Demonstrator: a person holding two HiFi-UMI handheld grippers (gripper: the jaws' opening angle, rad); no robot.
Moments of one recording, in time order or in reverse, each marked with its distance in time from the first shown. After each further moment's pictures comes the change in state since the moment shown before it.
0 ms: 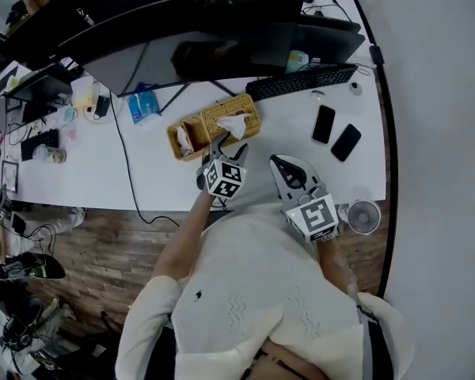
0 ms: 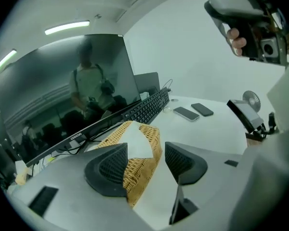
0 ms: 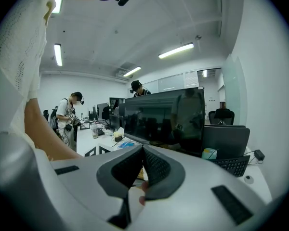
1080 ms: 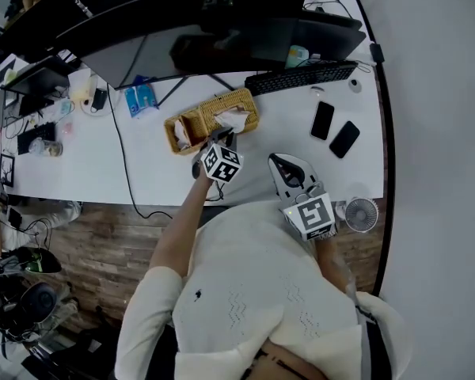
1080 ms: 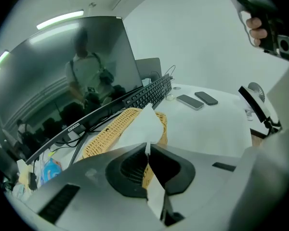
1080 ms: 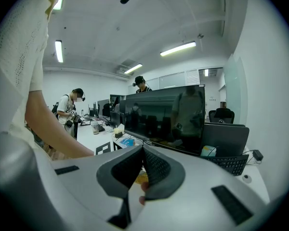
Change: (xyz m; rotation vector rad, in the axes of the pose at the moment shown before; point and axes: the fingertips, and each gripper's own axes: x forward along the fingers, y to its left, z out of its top) left arm 0.026 0.011 -0.026 0.003 0.136 -0.013; right arm -0.001 0.001 -0.014 -0.032 0.009 -0.001
